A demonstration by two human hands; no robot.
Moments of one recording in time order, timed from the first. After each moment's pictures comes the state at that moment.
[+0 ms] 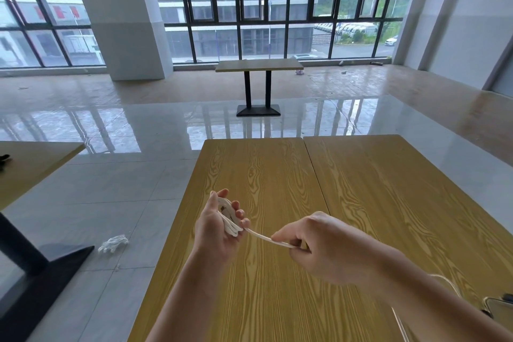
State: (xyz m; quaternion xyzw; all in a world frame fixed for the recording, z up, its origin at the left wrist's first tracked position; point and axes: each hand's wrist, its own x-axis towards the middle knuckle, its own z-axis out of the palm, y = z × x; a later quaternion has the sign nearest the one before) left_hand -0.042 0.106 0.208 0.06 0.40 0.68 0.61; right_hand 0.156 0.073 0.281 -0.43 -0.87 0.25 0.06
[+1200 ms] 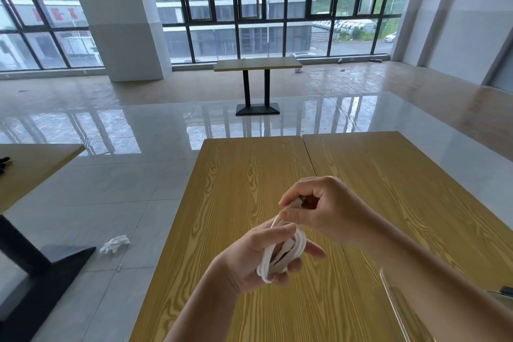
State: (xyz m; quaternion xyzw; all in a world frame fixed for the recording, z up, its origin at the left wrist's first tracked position) left_hand -0.008 0.072 0.213 0.47 0.25 0.32 0.78; right_hand 0.168 0.103 0.284 -0.42 -0.81 0.32 0.26
